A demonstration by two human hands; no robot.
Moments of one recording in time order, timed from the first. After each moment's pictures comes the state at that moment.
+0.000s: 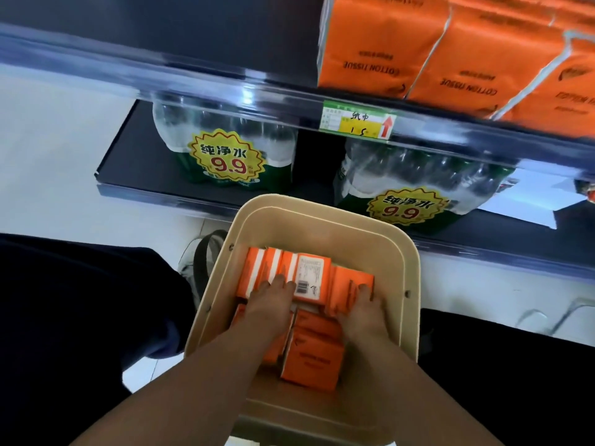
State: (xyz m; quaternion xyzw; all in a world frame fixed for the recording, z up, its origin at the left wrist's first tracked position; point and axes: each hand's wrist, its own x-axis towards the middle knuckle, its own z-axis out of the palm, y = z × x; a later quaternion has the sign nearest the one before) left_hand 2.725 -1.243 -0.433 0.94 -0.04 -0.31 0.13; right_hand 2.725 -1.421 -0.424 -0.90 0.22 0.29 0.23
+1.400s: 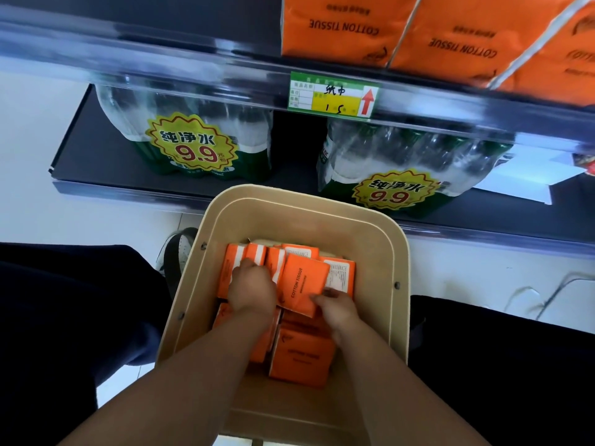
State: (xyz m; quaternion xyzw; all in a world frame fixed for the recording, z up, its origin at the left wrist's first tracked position) left_hand 2.747 -1.257 -0.473 0.96 0.18 -0.19 0.12; right_hand 2.730 -1.408 -0.467 -0.66 0.43 0.31 0.54
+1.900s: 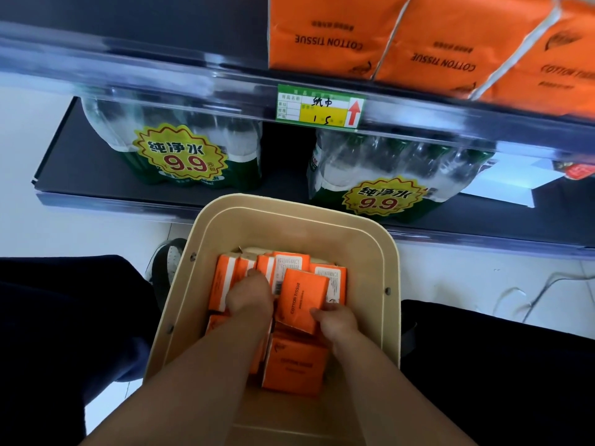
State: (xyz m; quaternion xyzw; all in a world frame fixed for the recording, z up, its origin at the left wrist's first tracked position) left_hand 2.761 -1.267 -0.469 0.93 0.20 -0.30 0.10; right_hand 2.723 -1.418 -0.472 -0.70 0.44 0.32 0.47
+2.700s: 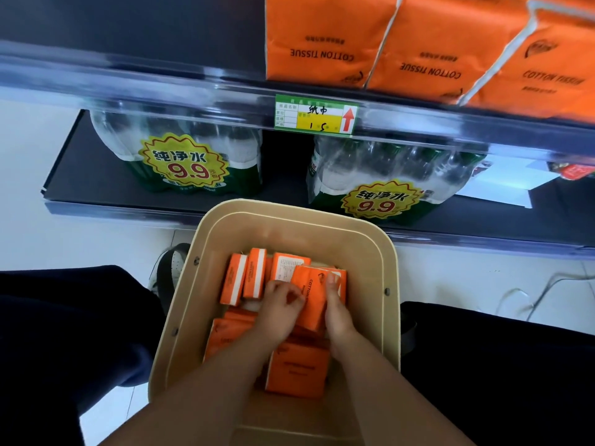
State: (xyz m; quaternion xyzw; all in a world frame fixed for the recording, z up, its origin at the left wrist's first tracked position) left_hand 2.729 -1.287 -0.448 0.83 0.11 -0.27 0.47; right_hand 2.726 -1.415 -0.487 -0.58 0.46 0.26 0.62
